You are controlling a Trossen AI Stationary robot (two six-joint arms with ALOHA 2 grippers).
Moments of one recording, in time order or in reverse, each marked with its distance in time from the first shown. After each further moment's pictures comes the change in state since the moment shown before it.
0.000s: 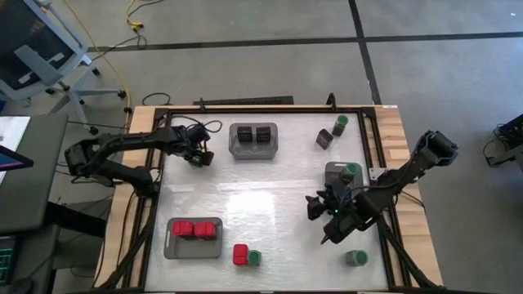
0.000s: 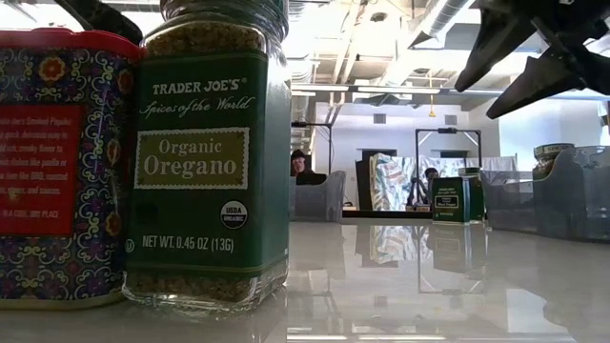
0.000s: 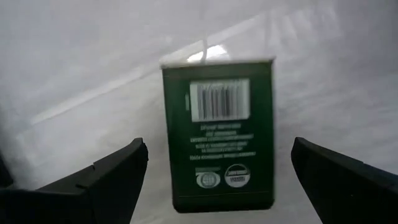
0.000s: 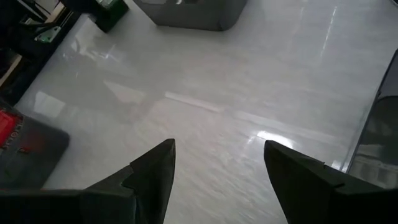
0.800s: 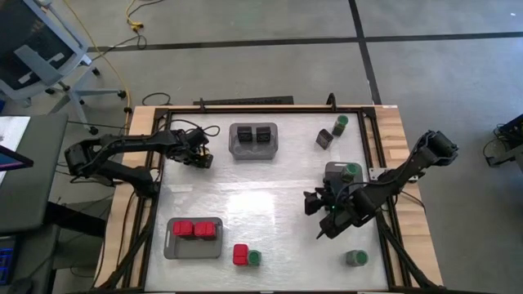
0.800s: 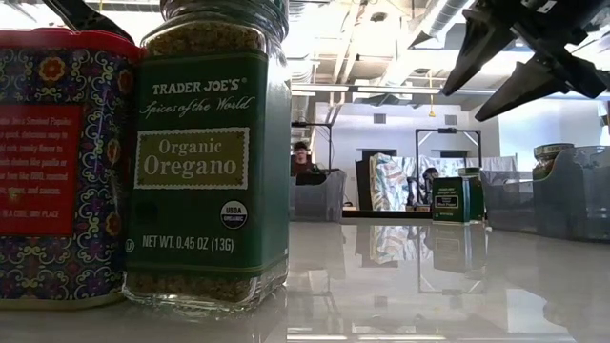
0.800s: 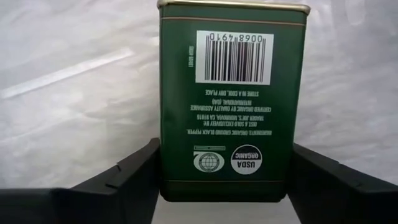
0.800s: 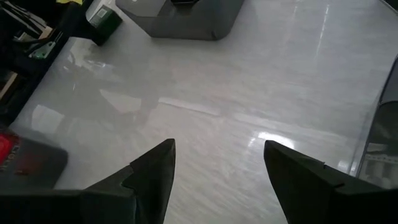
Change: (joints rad) left arm 0.002 0.000 -0.077 0.065 0.057 -0.093; right arm -0.052 0.000 0.000 0.020 0.000 0.000
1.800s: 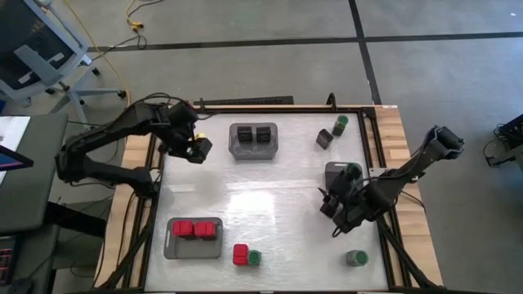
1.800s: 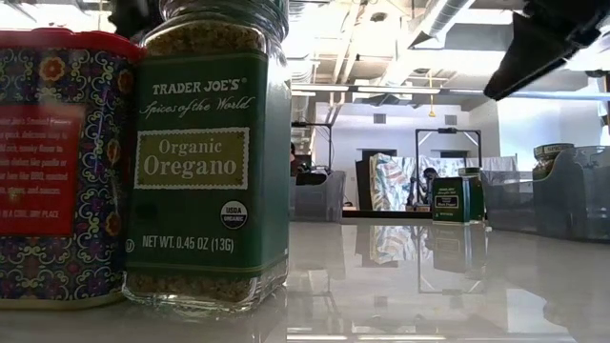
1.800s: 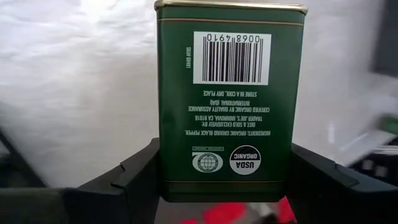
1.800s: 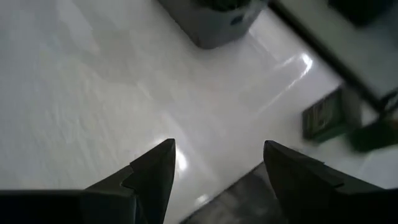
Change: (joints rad) left arm -0.102 -0.132 0.655 -0.668 0.356 -0.177; right arm 0.038 -0.119 0.000 -0.269 0.017 -0.665
